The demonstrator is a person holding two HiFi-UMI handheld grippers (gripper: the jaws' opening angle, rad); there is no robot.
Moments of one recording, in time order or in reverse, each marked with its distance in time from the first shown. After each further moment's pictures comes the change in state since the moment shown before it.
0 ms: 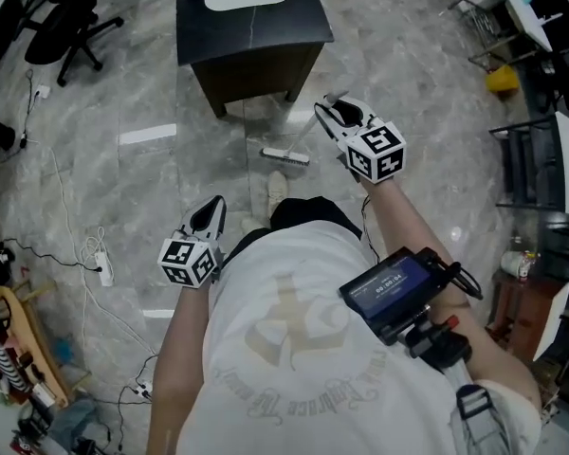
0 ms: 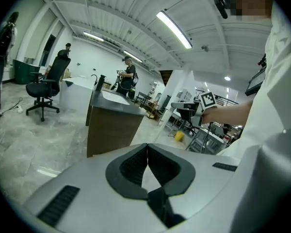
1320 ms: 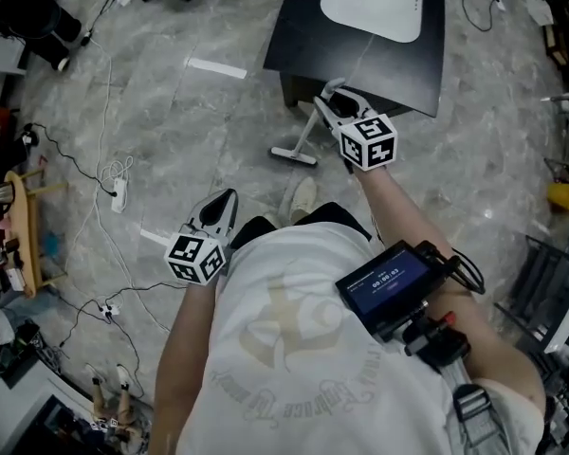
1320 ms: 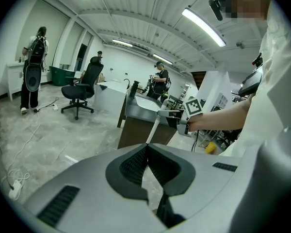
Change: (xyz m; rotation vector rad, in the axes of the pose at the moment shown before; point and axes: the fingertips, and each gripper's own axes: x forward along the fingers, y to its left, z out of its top) left arm 0.015 0.093 0.057 -0.158 -0.039 0.364; right arm 0.268 0.032 0.013 0.051 0.070 0.390
